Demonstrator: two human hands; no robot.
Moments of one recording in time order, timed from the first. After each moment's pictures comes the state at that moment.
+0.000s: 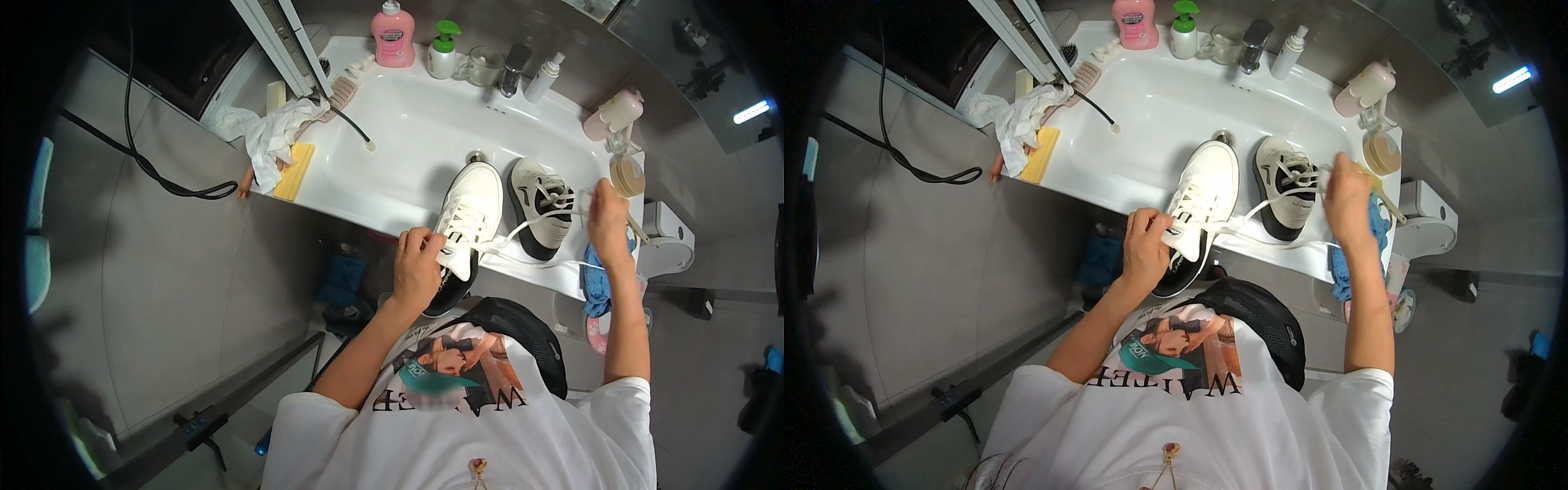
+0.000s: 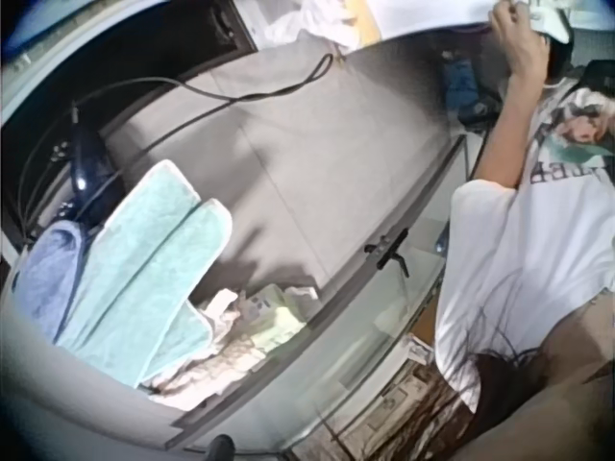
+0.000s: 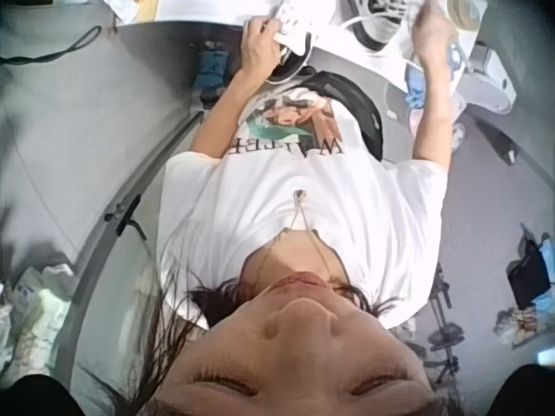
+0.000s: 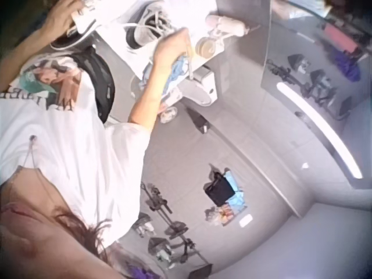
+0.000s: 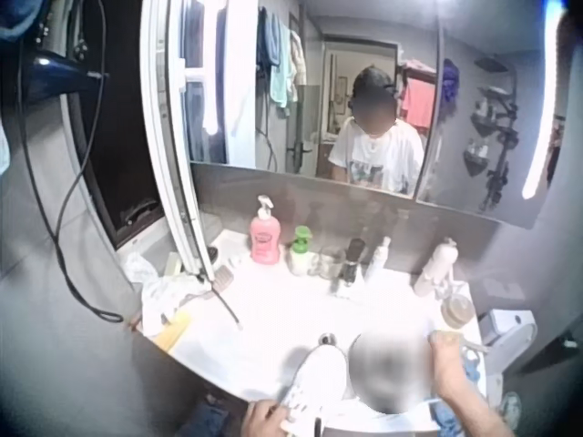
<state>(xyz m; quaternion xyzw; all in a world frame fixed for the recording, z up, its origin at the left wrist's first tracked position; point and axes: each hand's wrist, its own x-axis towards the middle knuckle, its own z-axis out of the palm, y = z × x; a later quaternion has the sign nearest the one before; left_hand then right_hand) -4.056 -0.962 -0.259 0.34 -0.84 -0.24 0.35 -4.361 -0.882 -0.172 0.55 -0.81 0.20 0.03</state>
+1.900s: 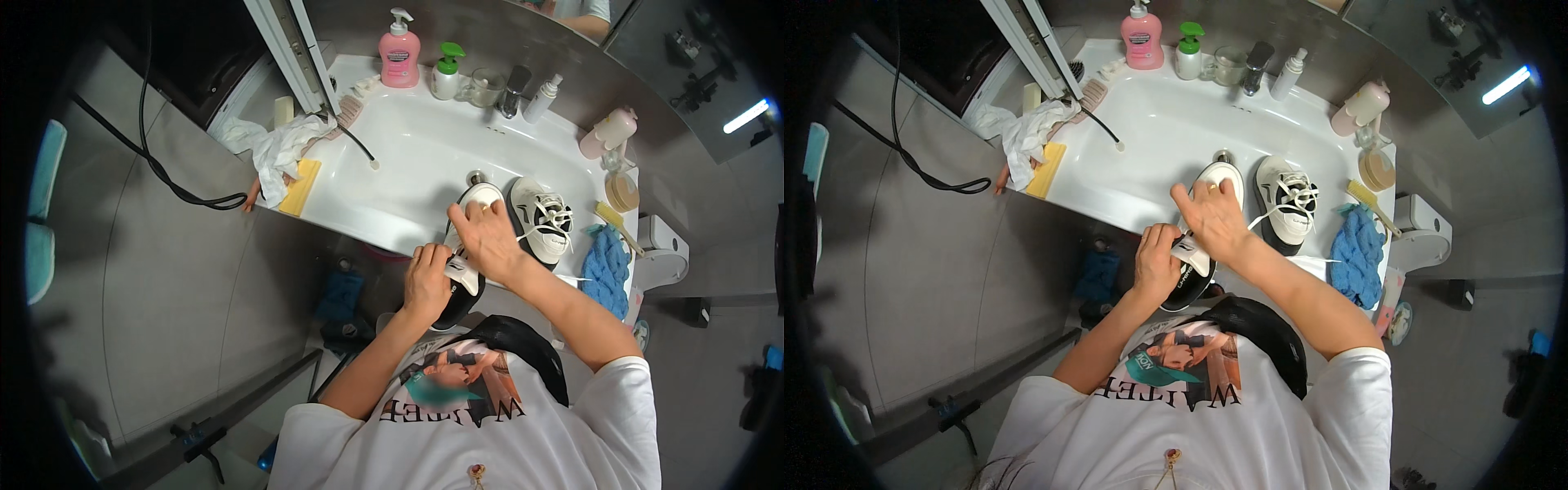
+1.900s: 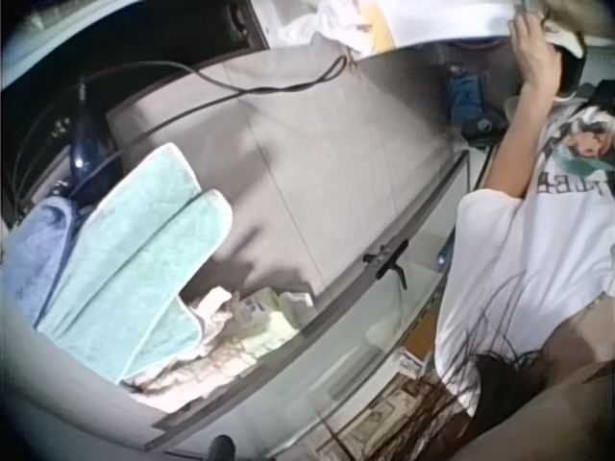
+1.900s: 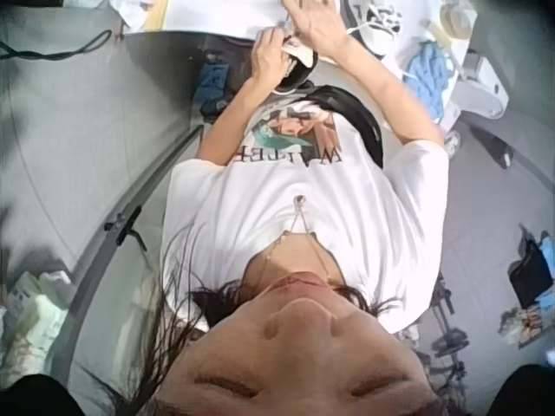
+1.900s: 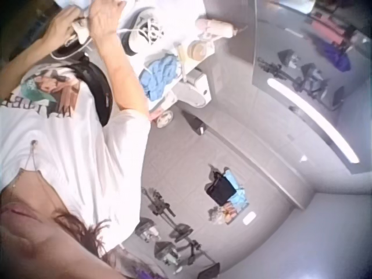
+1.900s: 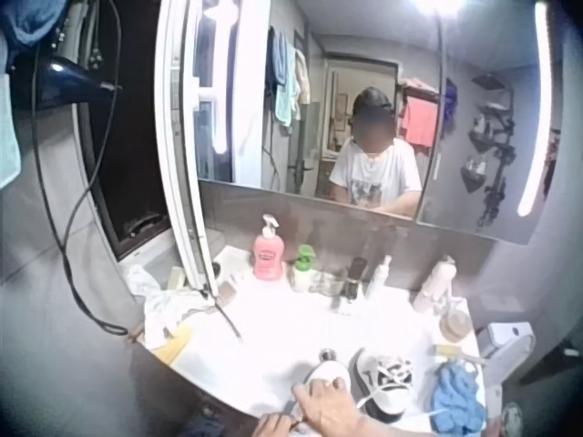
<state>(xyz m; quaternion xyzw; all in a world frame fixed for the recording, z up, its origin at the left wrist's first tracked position) -4.063 -0.962 -0.252 0.35 -0.81 -0.30 0.36 -4.213 -0.958 -0.195 0.75 -0.64 0.13 -0.03</state>
